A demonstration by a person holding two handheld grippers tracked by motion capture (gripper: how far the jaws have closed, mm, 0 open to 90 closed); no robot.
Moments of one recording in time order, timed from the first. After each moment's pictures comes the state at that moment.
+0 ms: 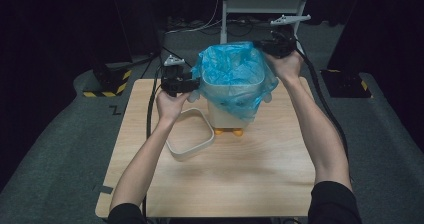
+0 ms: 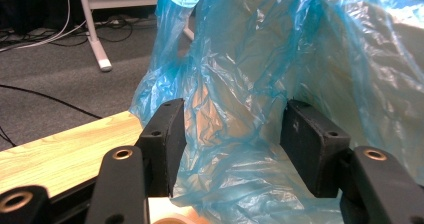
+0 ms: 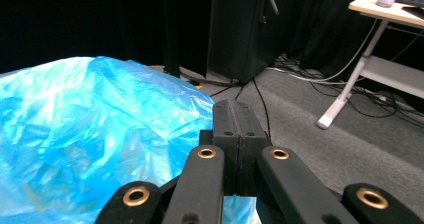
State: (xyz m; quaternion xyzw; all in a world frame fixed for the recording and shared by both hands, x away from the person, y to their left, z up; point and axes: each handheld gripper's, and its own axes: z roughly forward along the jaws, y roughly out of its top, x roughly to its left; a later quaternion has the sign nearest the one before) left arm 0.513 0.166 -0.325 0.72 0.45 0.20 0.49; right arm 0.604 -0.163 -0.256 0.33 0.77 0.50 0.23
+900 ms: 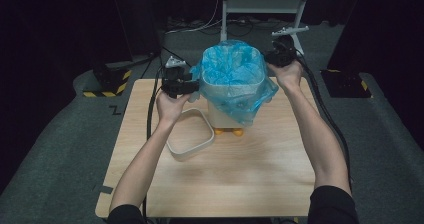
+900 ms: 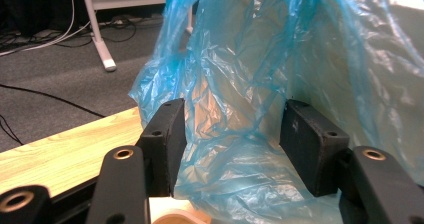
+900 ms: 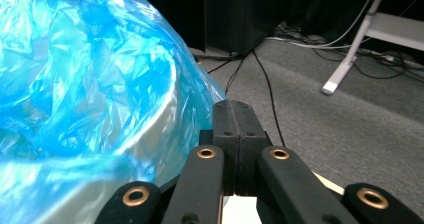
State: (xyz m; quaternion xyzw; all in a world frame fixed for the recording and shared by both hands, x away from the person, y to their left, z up) left arm 0.507 0.165 -0.325 0.73 0.44 0.21 0.48; right arm 0.609 -0.176 -0.292 0.37 0.77 0.47 0.20
